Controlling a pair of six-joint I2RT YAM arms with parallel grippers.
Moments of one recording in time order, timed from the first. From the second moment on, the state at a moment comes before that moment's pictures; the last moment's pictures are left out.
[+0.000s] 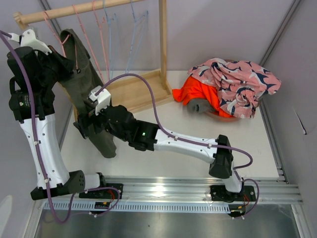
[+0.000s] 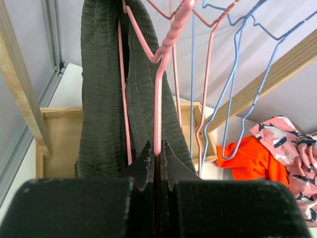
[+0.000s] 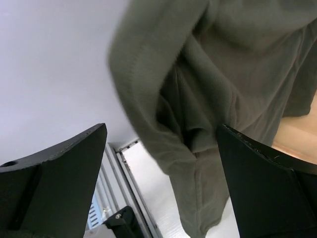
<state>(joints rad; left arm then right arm) 0.19 1.30 2.03 -0.92 0.16 -0.34 1.34 2.01 2.07 -0.03 0.27 0.26</state>
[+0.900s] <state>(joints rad) 0.17 1.24 2.01 -1.19 0.24 -0.36 1.58 1.65 1.25 0.34 0.68 0.40</state>
